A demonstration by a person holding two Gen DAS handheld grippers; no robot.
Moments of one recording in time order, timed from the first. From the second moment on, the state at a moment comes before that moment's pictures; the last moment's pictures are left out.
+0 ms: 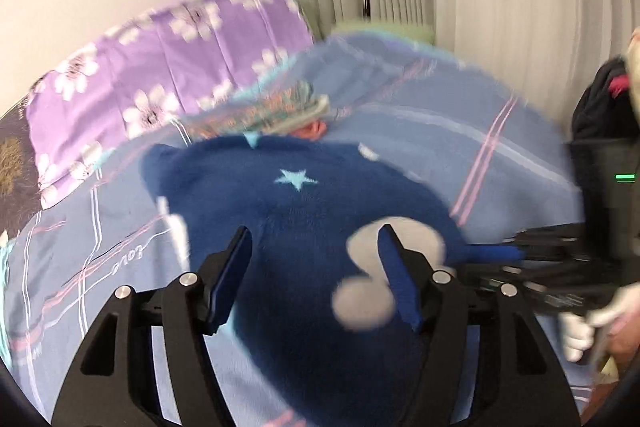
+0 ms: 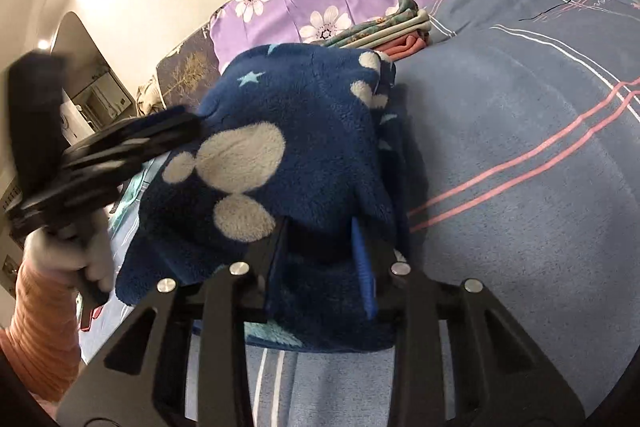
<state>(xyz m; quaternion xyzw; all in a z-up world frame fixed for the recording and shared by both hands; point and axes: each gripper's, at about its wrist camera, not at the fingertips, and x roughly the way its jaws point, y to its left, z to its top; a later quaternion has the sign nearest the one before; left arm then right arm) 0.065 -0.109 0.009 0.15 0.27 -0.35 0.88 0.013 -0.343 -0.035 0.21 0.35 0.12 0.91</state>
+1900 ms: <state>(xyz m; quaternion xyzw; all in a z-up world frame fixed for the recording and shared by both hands) 0.093 -0.108 -0.054 0.18 0.35 -0.32 0.86 0.004 -0.305 0.032 0.10 0.29 0.12 0.94</state>
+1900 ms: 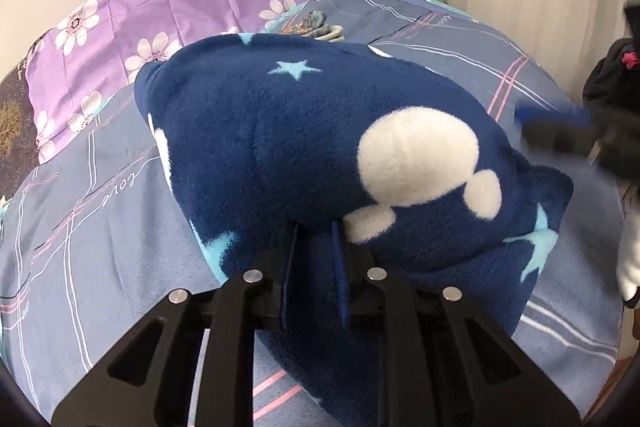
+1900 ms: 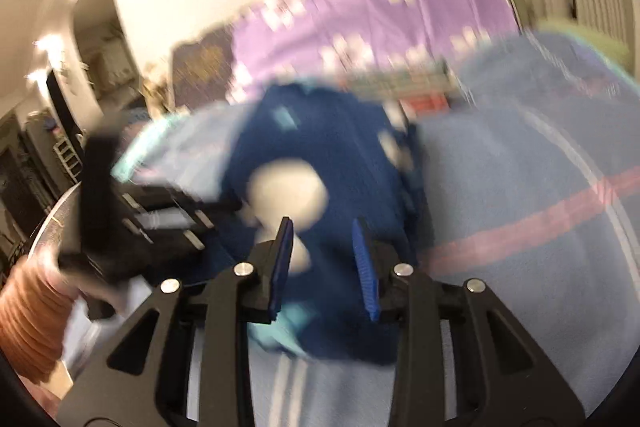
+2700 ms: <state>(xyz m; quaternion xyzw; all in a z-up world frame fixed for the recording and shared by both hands) 0.142 -0.107 0.024 0.16 0.27 -0.30 0.90 0.055 -0.298 -0.019 0.08 0.33 0.11 0.93</state>
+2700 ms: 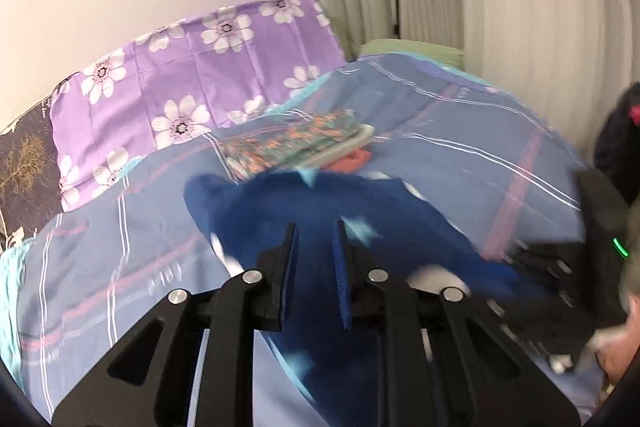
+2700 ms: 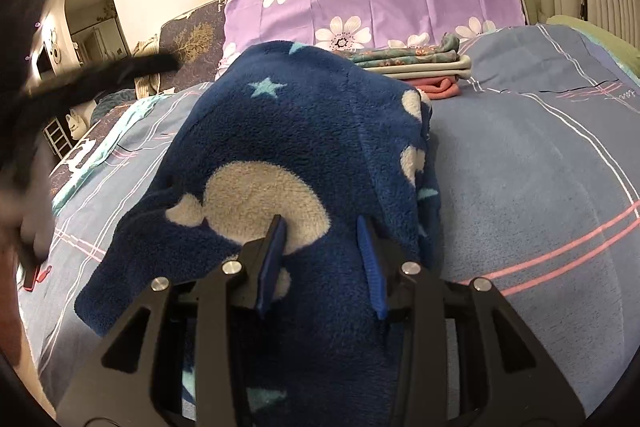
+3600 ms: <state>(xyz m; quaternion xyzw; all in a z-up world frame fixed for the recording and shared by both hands) 0.285 -0.134 -0.073 0.19 0.38 -0.21 0.88 0.056 -0.297 -0.016 0.08 0.33 0.10 0.94</state>
